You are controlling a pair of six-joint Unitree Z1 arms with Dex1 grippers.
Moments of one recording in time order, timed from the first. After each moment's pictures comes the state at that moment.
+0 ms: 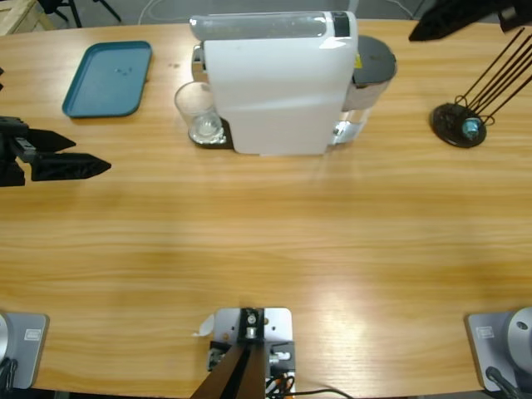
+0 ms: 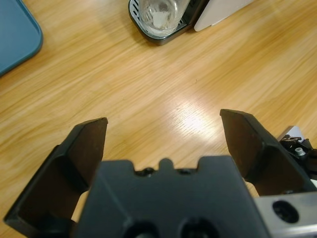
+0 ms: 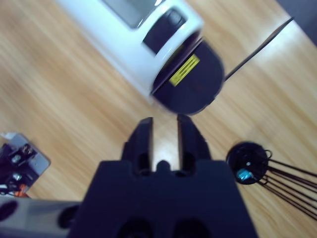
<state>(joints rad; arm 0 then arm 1) -0.57 1.23 -0.75 0.39 -0.24 -0.03 0.56 1.56 -1.60 0.94 0.08 -0.19</state>
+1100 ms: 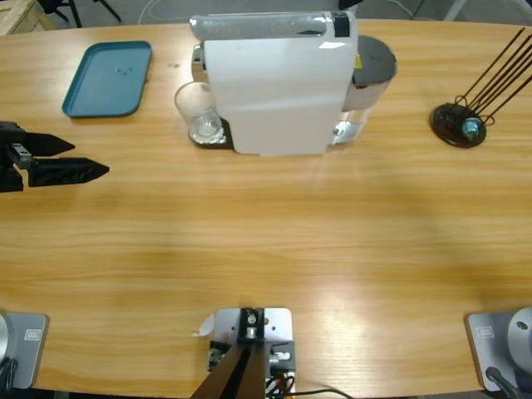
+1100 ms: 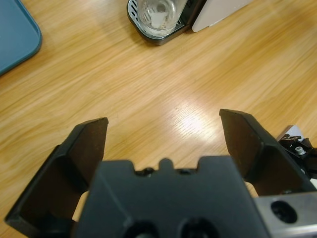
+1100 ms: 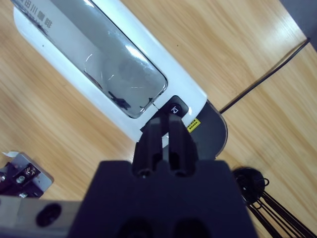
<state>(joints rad) -0.57 1.21 -0.71 0.35 -0.25 -0.03 0.60 1.95 -2.13 1.22 0.08 -0.19</state>
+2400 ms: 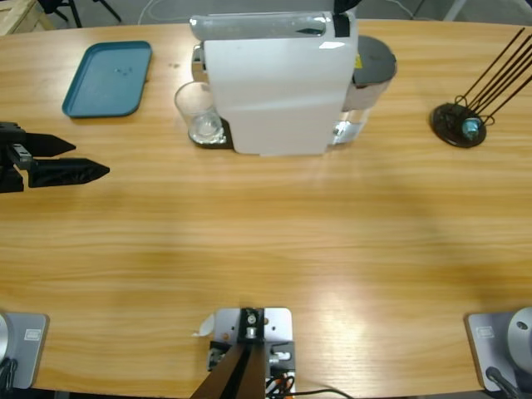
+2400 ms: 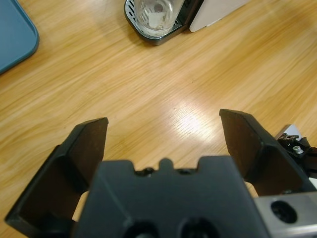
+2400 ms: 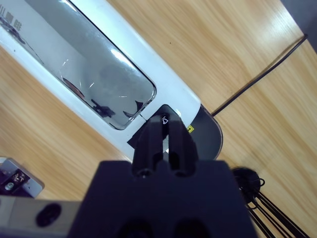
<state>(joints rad) -0.57 1.21 -0.71 0.35 -0.26 -0.03 0.60 1.99 -2.16 1.23 0.04 -0.19</state>
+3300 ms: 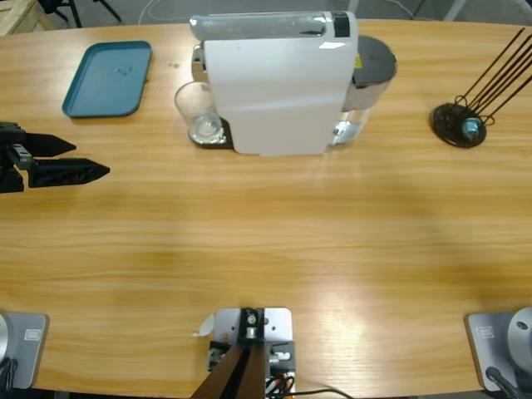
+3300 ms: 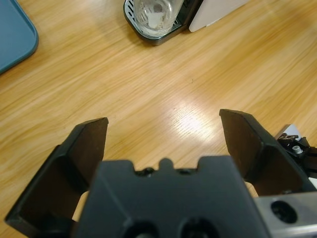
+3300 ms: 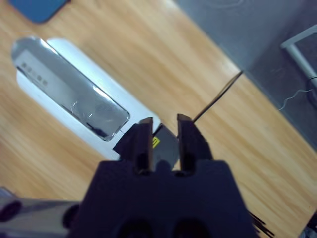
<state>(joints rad) -0.57 1.21 -0.71 0.35 -0.26 -0.03 0.60 1.93 -2.33 1.24 -0.06 -0.19</state>
